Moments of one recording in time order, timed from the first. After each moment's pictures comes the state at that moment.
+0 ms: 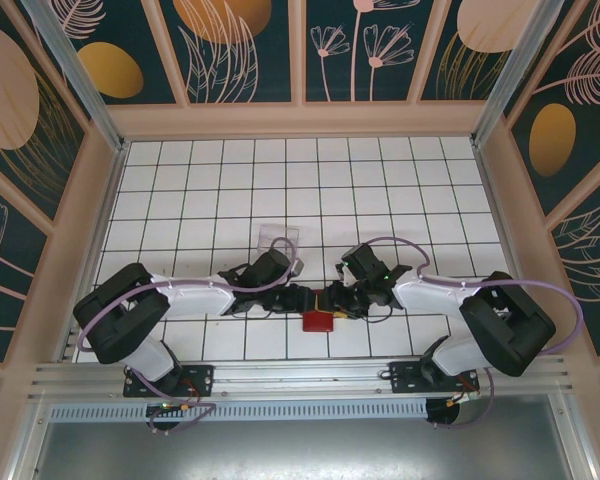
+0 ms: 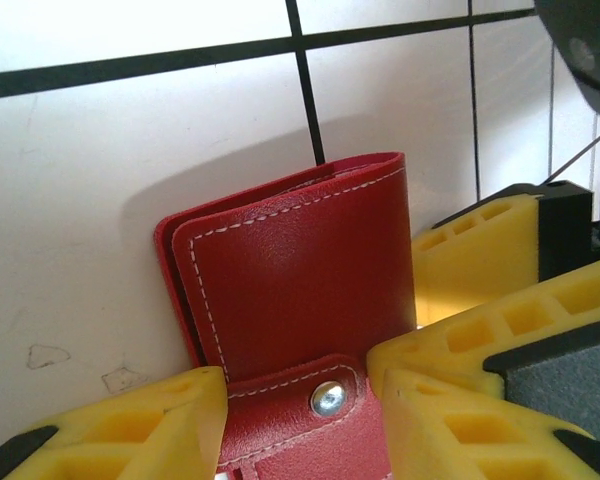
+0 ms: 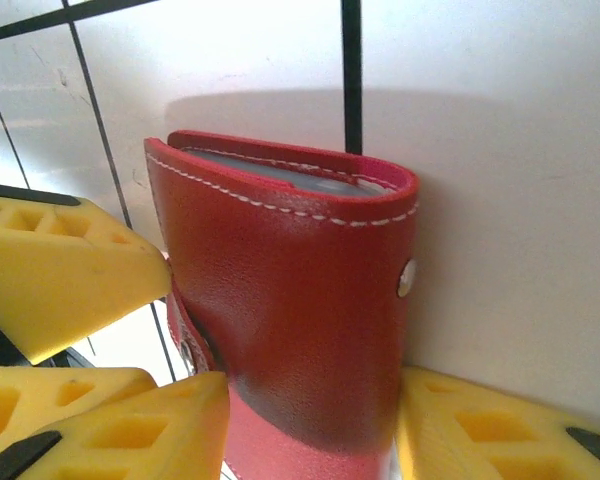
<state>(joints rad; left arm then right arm) -0.90 1.57 0.61 0.10 0.39 -0.91 0.75 1.39 0.53 -0.20 -0.50 0.87</state>
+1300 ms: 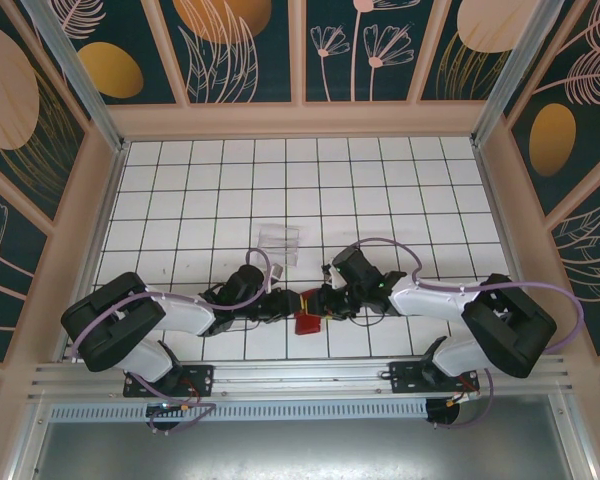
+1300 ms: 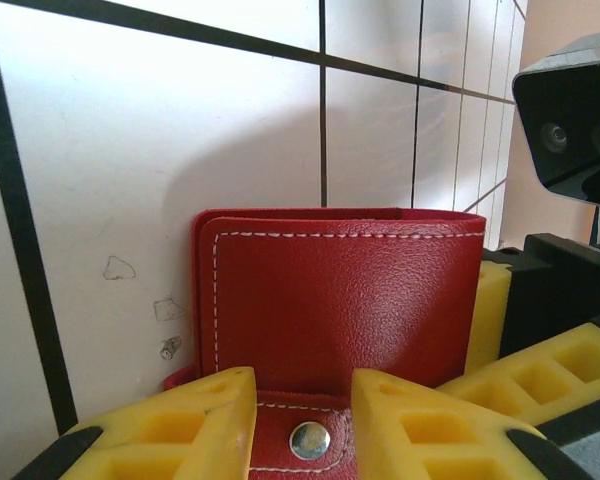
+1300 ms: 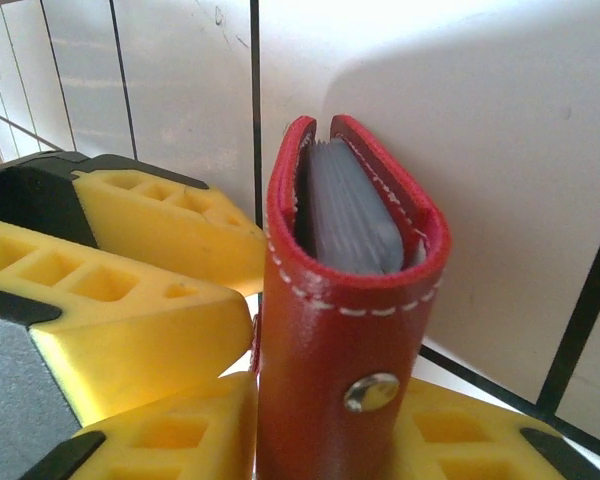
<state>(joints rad) -0.87 1.51 0.33 0.56 0.42 -1.17 0.85 1.38 0.52 -0.06 -0.52 0.92</state>
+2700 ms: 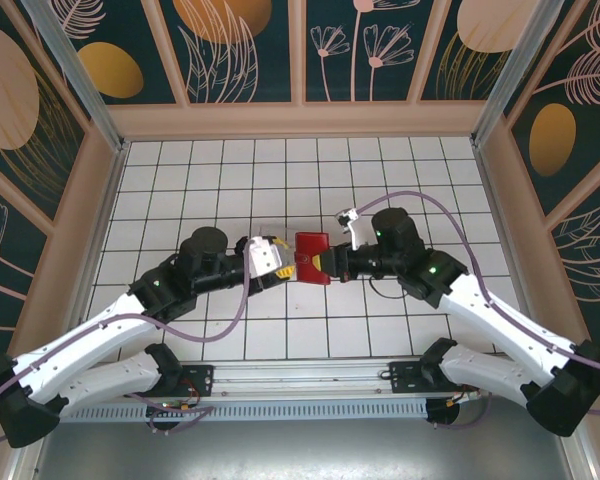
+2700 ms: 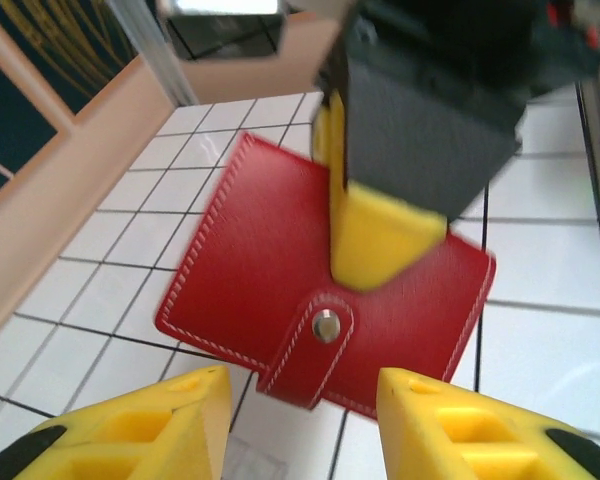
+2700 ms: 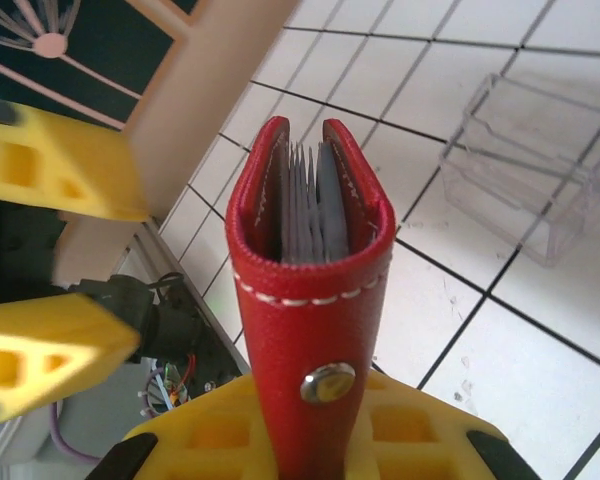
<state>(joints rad) -0.87 0.92 0.79 -0.25 0.26 0.44 0.75 0.97 0.83 -0.37 -0.48 0.49</state>
